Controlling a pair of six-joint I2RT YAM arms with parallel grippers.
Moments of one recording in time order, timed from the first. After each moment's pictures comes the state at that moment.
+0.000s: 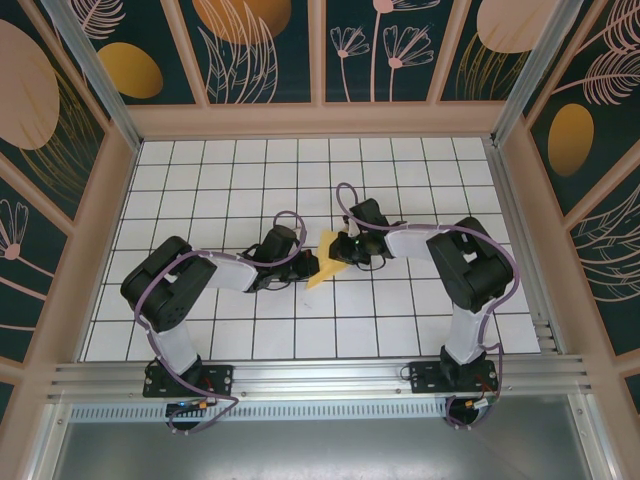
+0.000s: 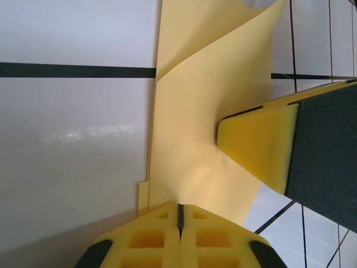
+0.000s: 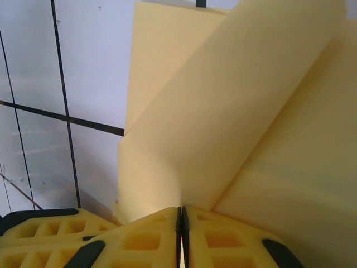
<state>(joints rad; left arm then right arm) -0.68 1.79 0.70 0.32 0.31 -0.85 0.57 1.86 0.95 -0.09 -0.44 0.68</state>
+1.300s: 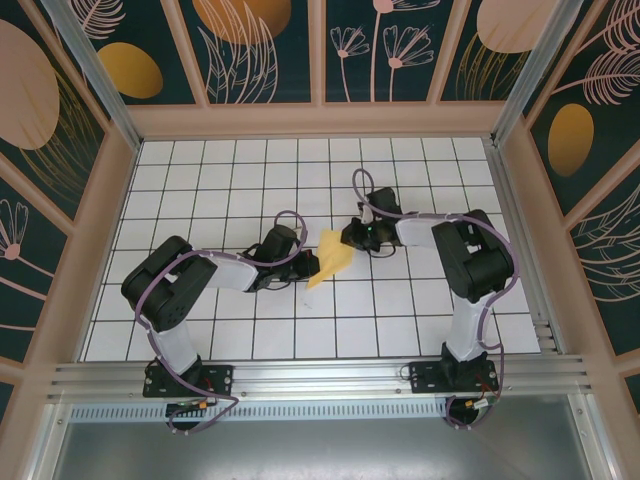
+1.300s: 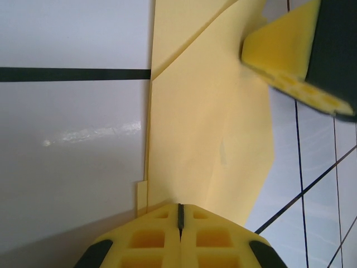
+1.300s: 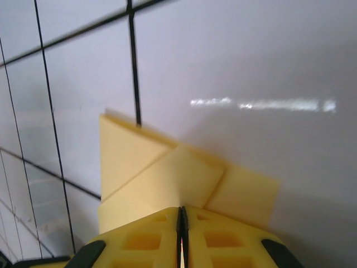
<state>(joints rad) -0.68 1.80 0.70 0.31 0.31 -0.83 0.43 1.91 1.01 -0.08 -0.46 0.65</state>
